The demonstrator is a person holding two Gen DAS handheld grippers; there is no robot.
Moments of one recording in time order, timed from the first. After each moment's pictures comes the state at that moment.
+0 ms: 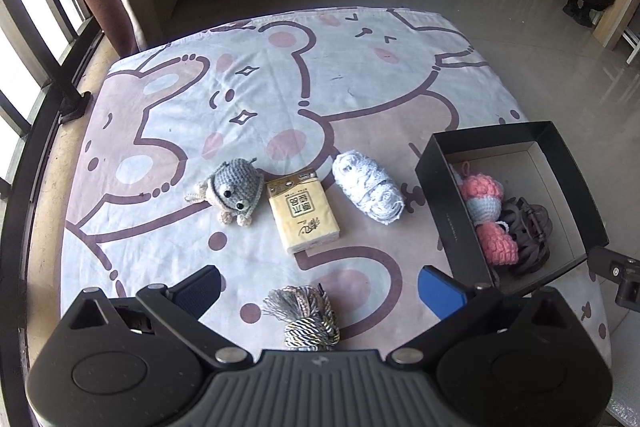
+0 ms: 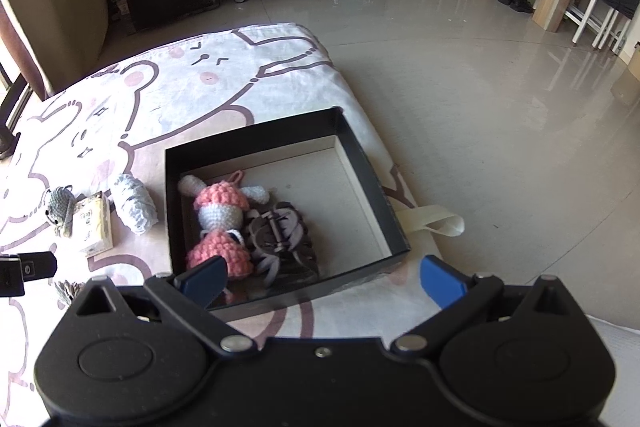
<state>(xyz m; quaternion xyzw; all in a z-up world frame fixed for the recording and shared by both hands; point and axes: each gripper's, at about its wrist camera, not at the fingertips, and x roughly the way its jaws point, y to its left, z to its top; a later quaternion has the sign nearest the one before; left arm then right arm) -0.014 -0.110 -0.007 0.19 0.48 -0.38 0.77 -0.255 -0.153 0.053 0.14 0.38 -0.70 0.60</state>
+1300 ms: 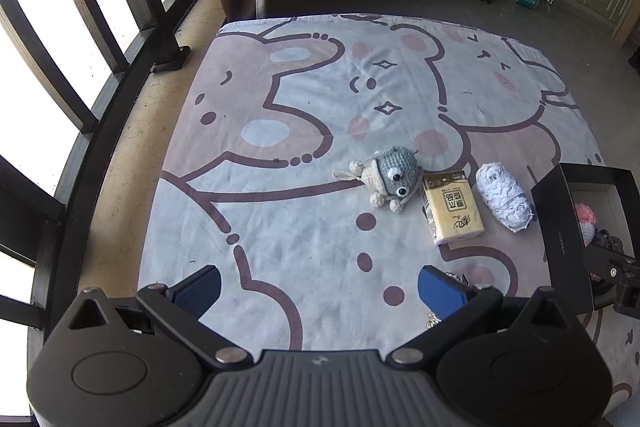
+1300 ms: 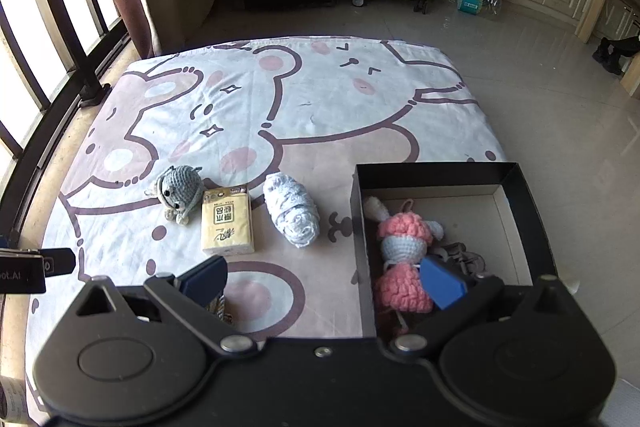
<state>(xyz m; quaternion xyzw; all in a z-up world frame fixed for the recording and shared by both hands) 0.060 -0.008 -0.013 0.15 0.50 -0.31 0.79 -0.115 -0.159 0.016 0.10 0.41 -0.62 0.66</state>
